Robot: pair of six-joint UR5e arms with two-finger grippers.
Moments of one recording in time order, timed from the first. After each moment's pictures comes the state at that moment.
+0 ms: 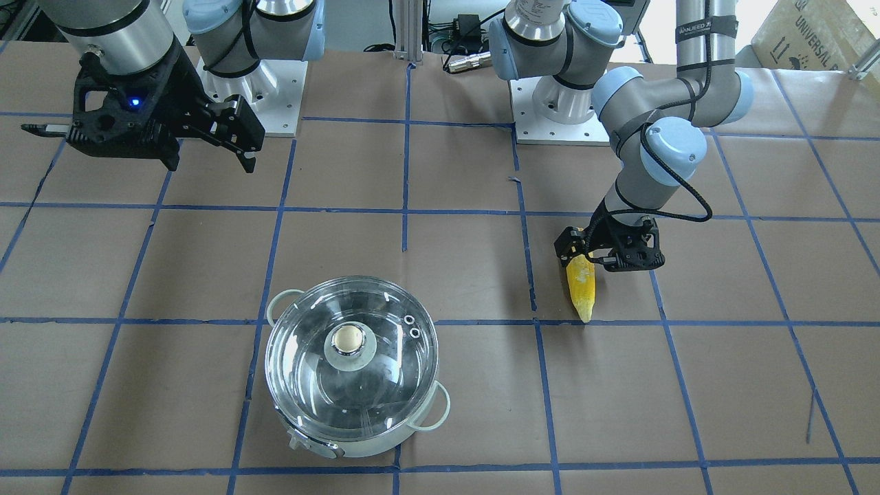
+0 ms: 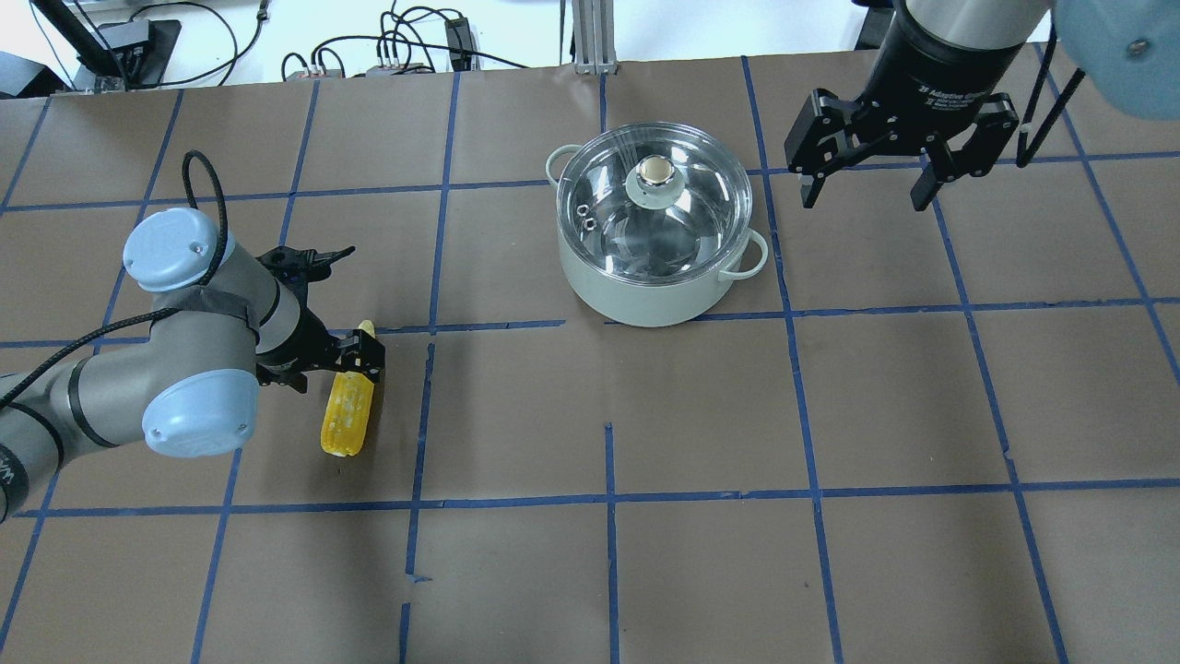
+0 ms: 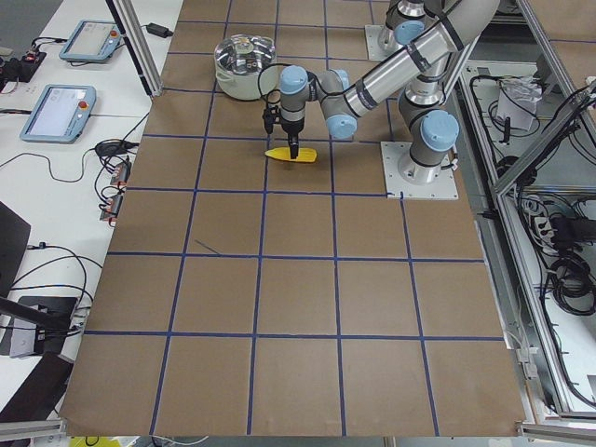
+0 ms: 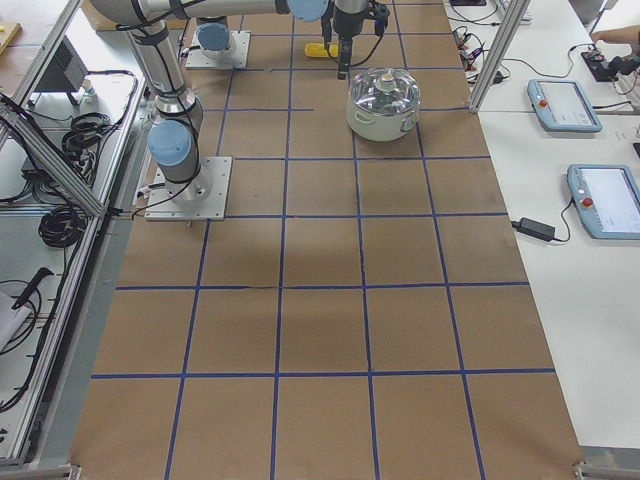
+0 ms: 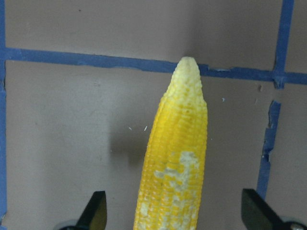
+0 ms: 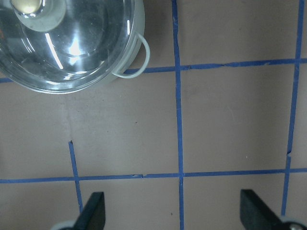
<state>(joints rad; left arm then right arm) -1.36 -1.70 -2.20 -0.82 1.54 0.12 1.58 -1.54 1.48 -1.49 -1.52 0.05</state>
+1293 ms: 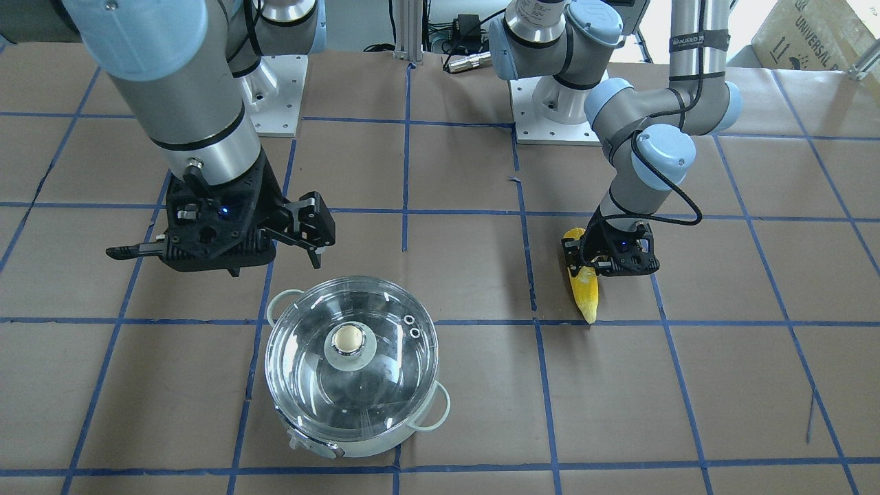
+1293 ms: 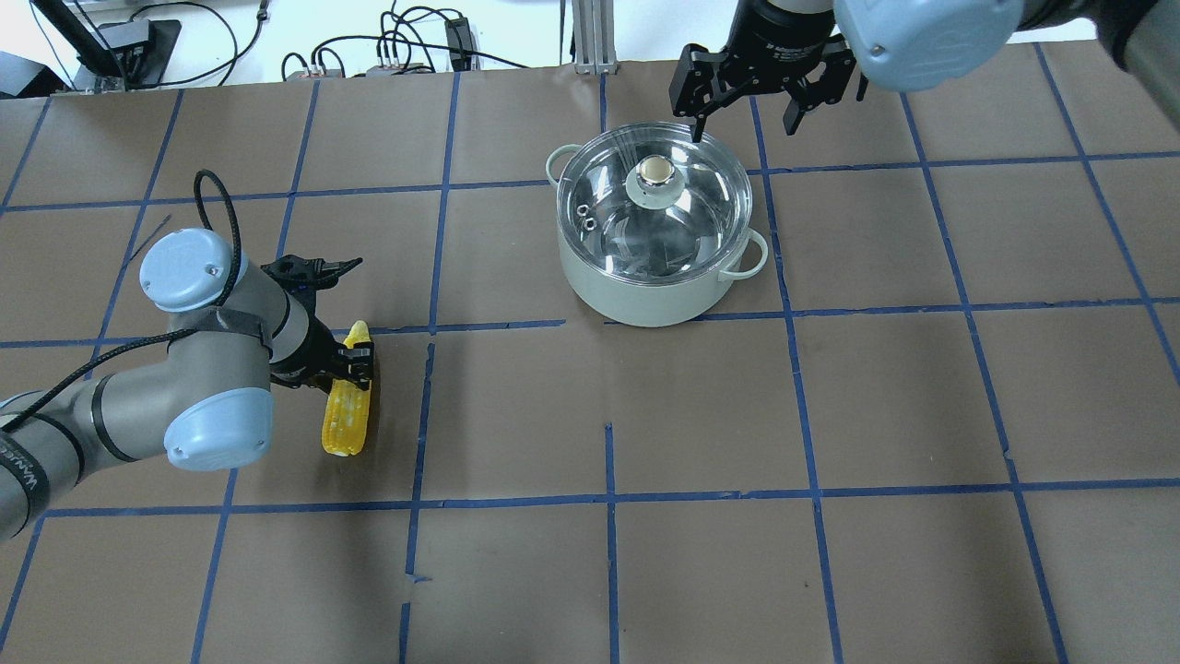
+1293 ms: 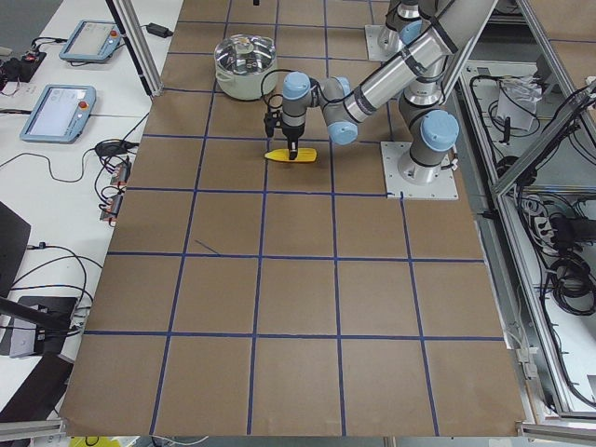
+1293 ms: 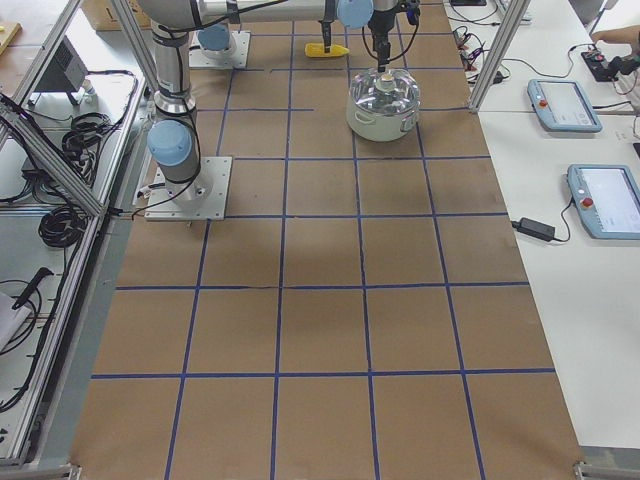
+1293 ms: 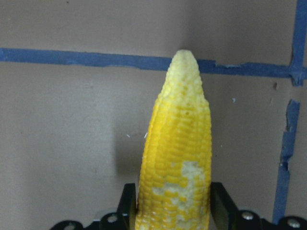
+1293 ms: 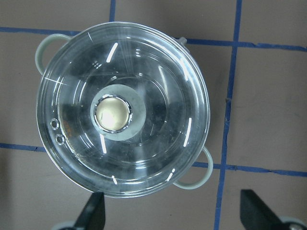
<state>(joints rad) -1.36 -1.73 -2.23 -0.71 1.55 0.14 1.72 -1.29 1.34 -1.73 -1.51 0.05</state>
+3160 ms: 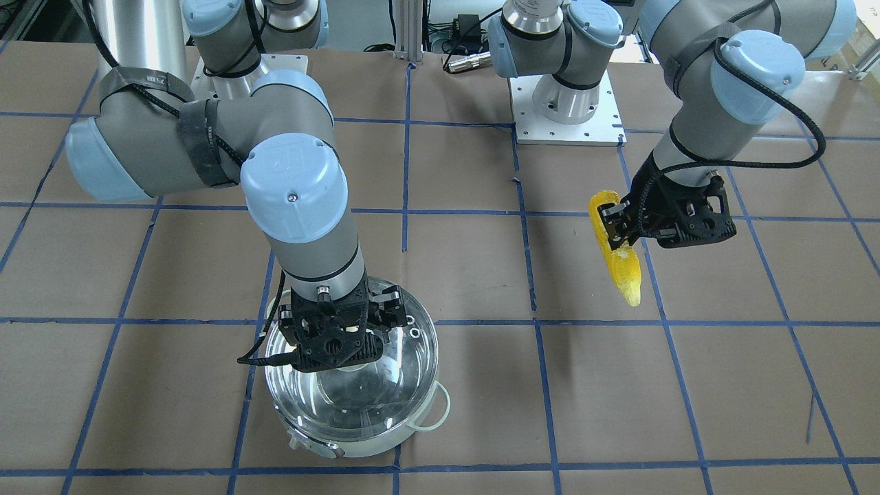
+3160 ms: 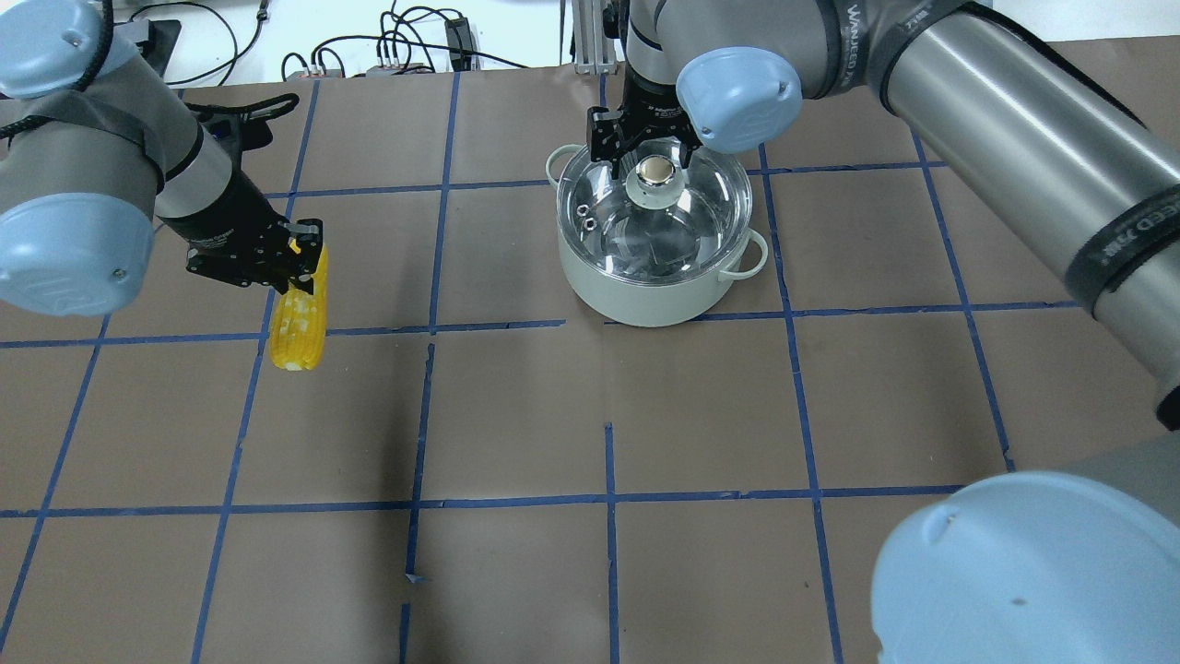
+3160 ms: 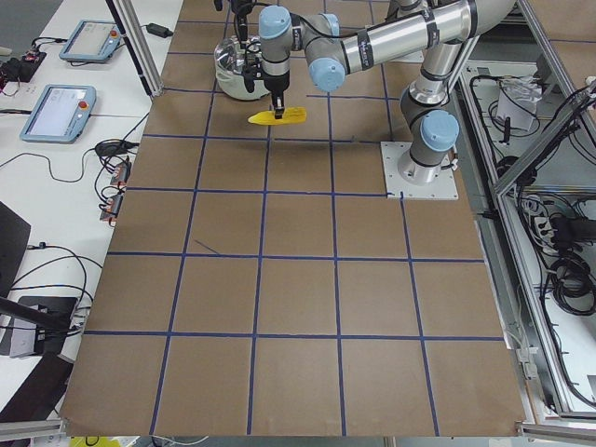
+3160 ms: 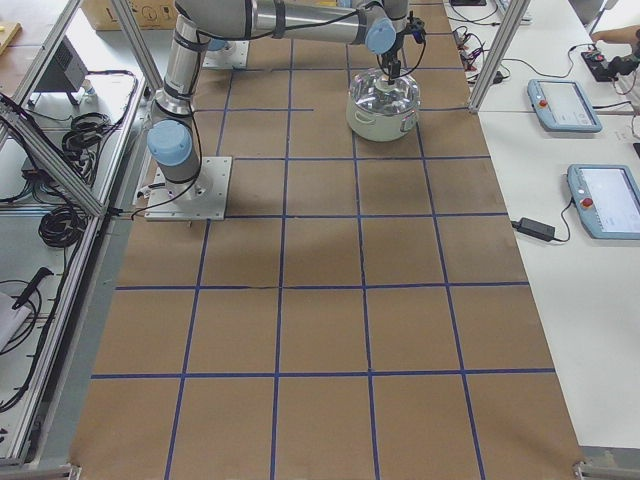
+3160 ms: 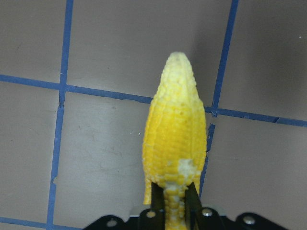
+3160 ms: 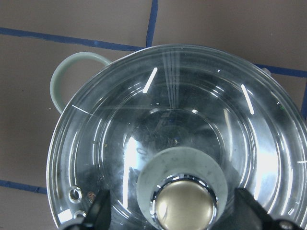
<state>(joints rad) -1.40 -1.61 -1.83 -1.28 1.55 0.02 1.82 -1.08 1.30 -1.91 -1.53 0.09</state>
